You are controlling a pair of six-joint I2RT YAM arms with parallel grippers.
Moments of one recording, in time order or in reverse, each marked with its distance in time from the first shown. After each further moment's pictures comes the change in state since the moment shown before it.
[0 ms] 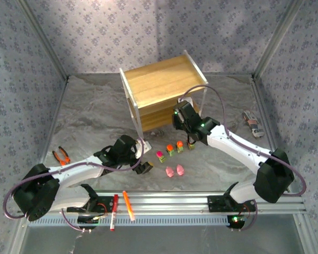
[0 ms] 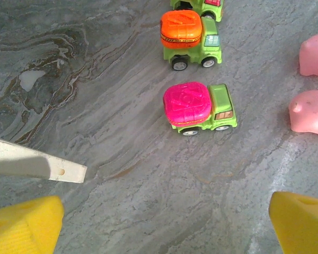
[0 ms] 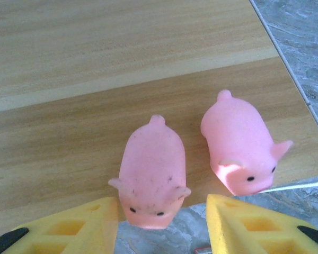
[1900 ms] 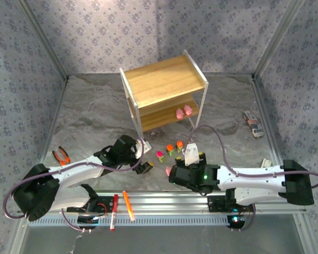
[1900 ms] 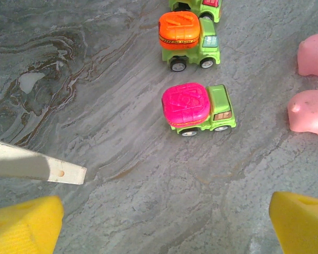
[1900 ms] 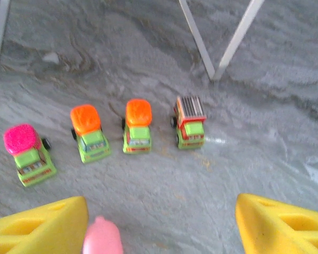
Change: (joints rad) left arm 0.000 0.000 0.000 0.001 0.003 0.008; right arm 0.651 -0.297 -0.463 -0.262 0.498 0.579
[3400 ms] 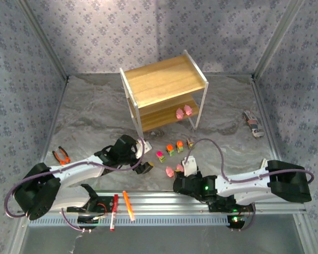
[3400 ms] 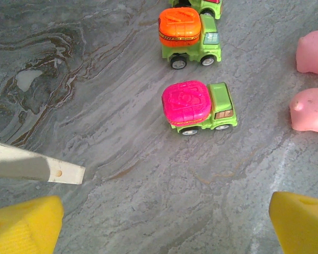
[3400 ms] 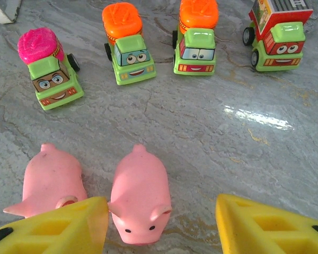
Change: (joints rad) left arm 0.000 0.013 0.004 0.000 0.000 0.000; right arm 0.050 0.060 -0.296 0.507 -0.148 -0.015
